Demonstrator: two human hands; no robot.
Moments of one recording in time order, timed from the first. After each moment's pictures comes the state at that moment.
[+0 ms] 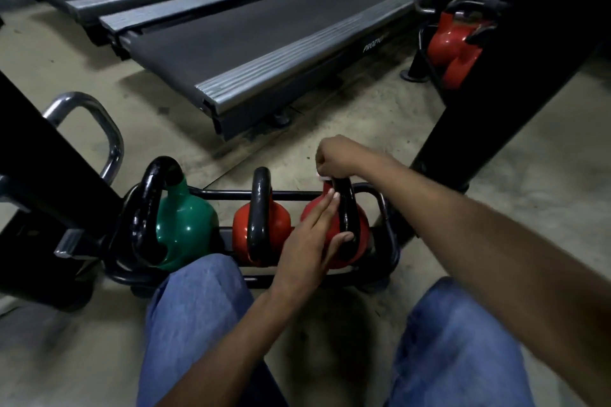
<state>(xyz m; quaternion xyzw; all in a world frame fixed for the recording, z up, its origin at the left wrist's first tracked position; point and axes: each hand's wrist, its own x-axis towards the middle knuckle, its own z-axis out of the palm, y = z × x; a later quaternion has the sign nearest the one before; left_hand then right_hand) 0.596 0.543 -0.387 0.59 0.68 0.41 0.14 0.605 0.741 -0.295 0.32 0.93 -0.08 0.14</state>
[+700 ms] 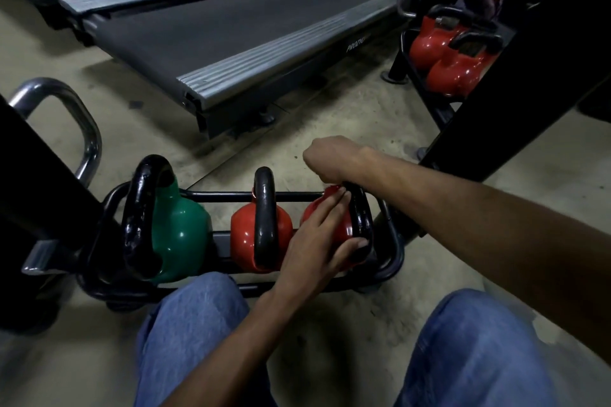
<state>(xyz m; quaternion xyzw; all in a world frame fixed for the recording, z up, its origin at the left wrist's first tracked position) 0.572 0.545 -0.392 0.62 0.62 0.44 0.20 0.574 0.718 -0.296 0.23 0.93 0.17 0.24</state>
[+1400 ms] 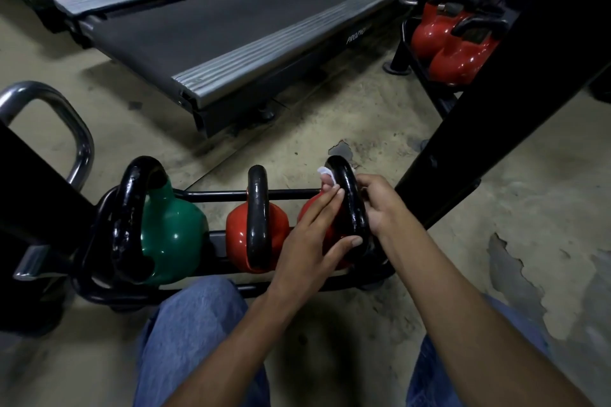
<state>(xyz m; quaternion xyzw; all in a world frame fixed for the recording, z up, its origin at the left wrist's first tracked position) 0.577 0.548 -0.396 0.59 0.62 0.47 0.21 0.670 0.697 -0.360 0.40 0.21 -0.86 -0.25</state>
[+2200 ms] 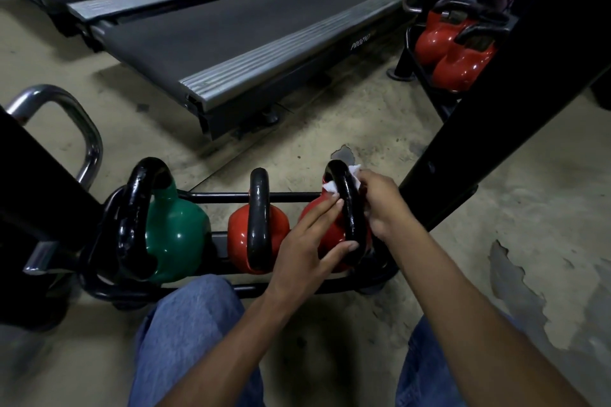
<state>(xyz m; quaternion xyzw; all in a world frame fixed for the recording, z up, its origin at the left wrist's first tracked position) 0.577 0.543 -0.400 0.60 0.61 0.48 0.18 0.669 0.686 -0.341 0.52 0.42 -0.68 -0.30</state>
